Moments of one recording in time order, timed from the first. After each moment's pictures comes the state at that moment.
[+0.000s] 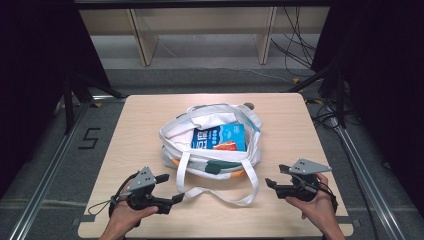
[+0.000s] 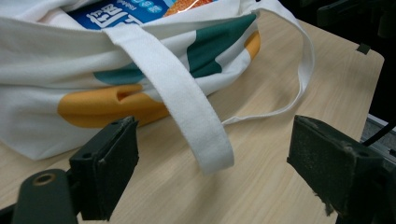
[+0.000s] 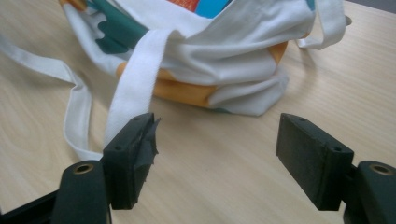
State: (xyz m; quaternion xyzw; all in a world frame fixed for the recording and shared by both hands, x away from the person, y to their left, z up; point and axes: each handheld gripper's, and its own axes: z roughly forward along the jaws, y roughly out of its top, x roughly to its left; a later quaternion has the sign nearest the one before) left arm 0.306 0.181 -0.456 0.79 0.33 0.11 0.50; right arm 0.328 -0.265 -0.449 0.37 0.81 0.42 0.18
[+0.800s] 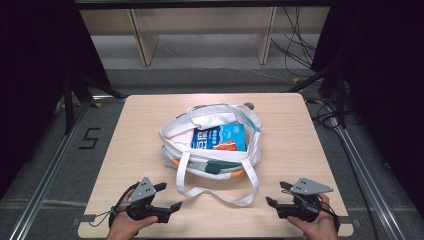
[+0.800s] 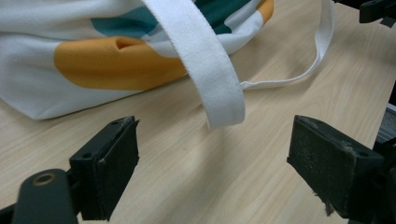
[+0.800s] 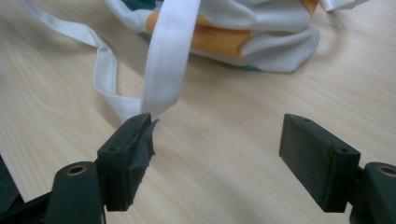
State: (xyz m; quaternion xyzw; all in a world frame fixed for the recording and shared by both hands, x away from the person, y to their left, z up) left arm 0.291 0.184 -0.484 0.80 0.34 0.13 0.48; right arm 0.292 -0.269 -0.477 0.37 0.81 0.42 0.16
